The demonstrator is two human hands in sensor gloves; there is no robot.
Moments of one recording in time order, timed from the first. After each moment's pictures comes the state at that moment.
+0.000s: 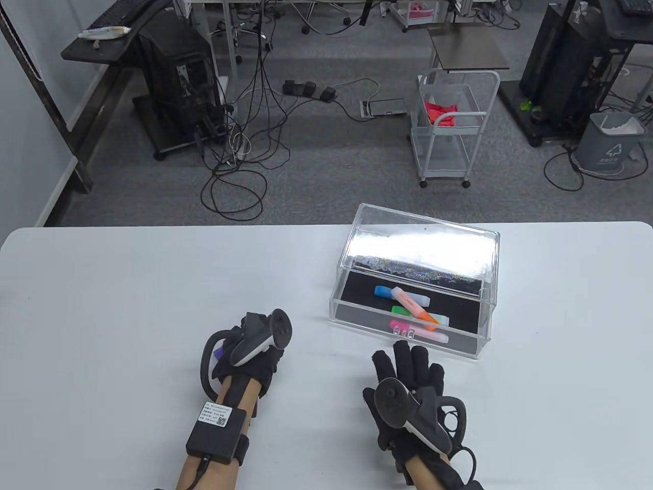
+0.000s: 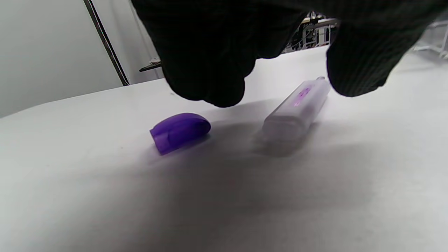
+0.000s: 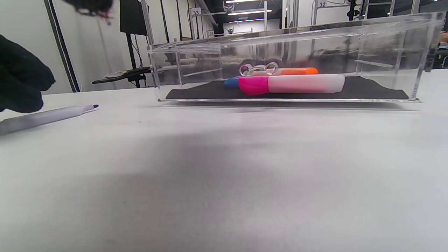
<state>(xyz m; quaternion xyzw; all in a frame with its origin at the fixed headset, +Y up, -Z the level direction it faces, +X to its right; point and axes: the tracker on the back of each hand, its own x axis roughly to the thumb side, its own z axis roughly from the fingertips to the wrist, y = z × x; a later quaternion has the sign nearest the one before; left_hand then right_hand) -0.150 -0.742 -0.397 -0.17 0.01 -0.08 0.98 0.111 -0.725 -0.272 0.02 -0.03 1.00 0.07</state>
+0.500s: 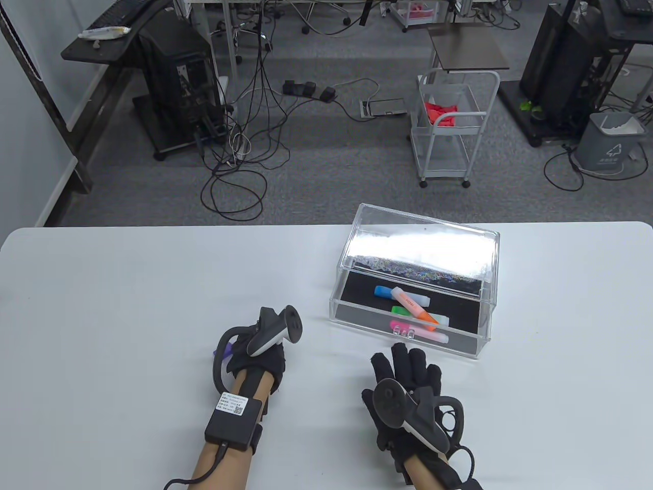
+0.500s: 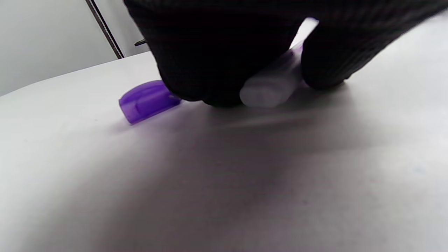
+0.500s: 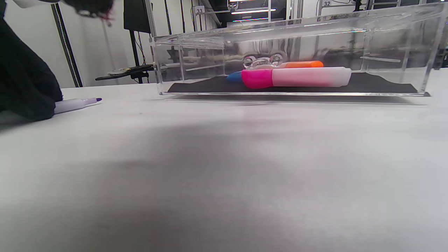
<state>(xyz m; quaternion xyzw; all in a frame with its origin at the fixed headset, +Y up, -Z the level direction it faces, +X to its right) -0.134 -0.763 -0.408 -0.22 0.01 -0.08 0.97 0.108 -0.733 -0.274 0.03 -0.03 1.00 0.07</state>
